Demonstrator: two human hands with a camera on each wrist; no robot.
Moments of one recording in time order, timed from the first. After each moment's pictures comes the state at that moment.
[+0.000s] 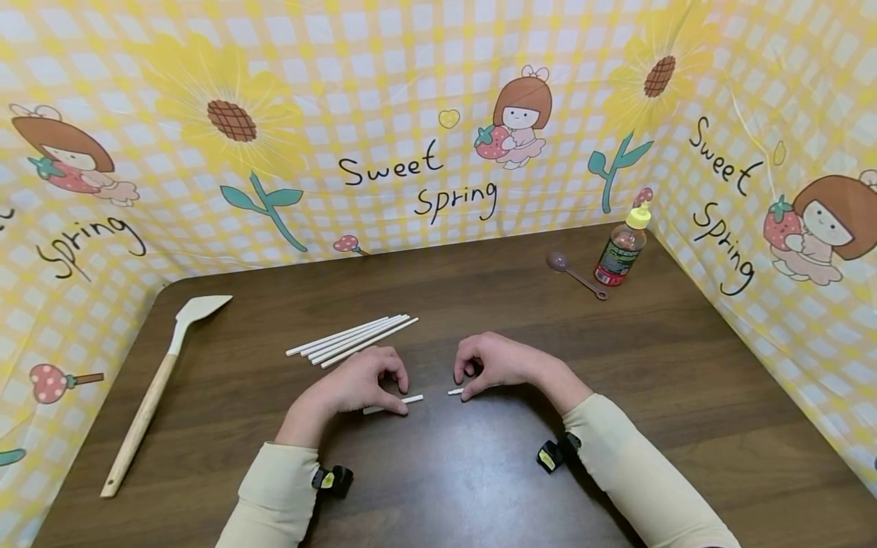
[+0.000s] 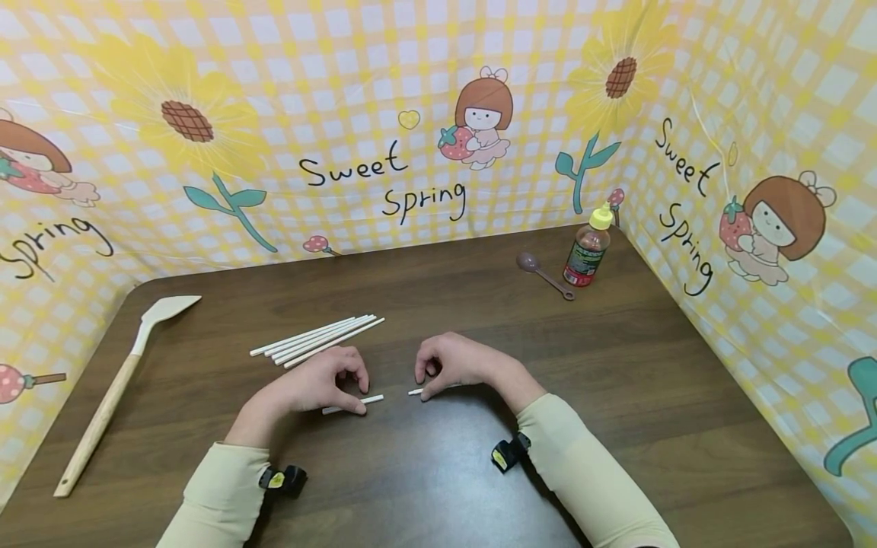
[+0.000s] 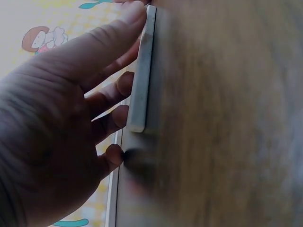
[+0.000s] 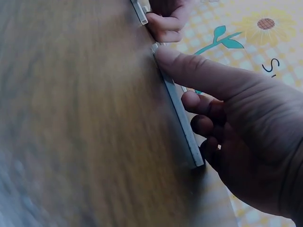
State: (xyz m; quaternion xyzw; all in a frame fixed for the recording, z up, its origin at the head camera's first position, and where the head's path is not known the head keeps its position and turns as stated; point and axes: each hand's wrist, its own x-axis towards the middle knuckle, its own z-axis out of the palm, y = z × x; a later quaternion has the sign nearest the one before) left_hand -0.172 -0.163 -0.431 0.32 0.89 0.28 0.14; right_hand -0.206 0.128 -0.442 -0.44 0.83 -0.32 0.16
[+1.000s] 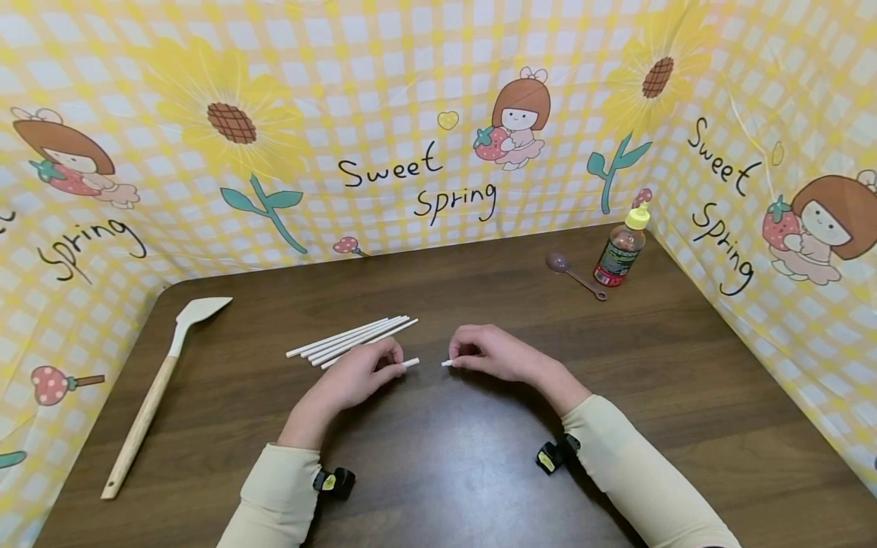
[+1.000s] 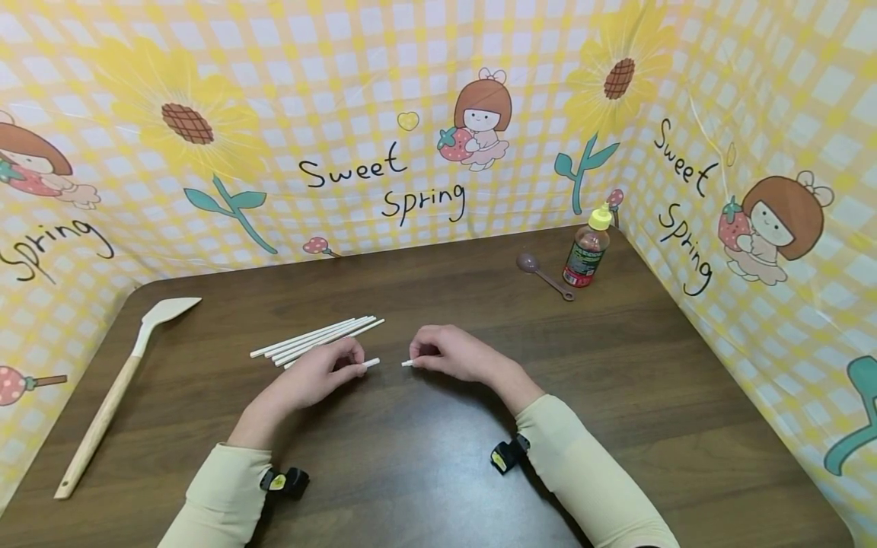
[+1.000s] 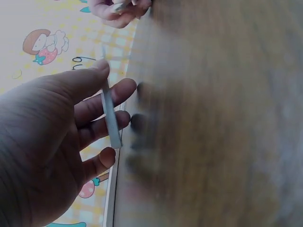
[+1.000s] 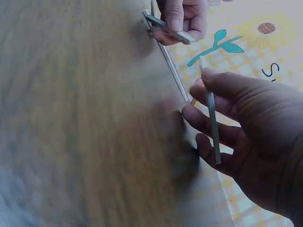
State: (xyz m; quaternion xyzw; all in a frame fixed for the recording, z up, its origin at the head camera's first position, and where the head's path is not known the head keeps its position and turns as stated) left_hand -0.172 -0.158 -0.429 0.26 0.92 0.30 0.06; right_hand -0.205 0.126 -0.435 -0.42 0.83 -0.36 0.10
